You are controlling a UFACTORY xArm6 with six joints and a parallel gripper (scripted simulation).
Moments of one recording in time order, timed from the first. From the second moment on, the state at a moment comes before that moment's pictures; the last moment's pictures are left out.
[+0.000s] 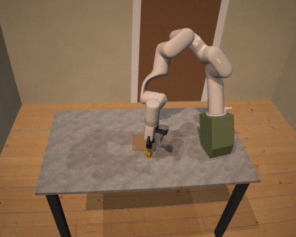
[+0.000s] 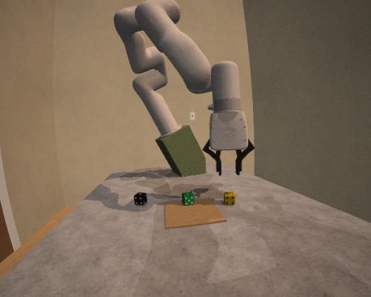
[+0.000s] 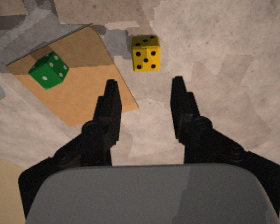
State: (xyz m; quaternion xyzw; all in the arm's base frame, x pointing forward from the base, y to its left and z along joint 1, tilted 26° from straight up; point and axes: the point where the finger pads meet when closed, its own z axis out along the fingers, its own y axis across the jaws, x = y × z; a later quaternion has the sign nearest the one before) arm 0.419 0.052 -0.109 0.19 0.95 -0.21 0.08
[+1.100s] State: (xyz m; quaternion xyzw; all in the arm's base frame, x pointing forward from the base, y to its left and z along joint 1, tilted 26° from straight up) arm 0.423 0.035 -0.145 0.19 0.95 -0.21 0.08
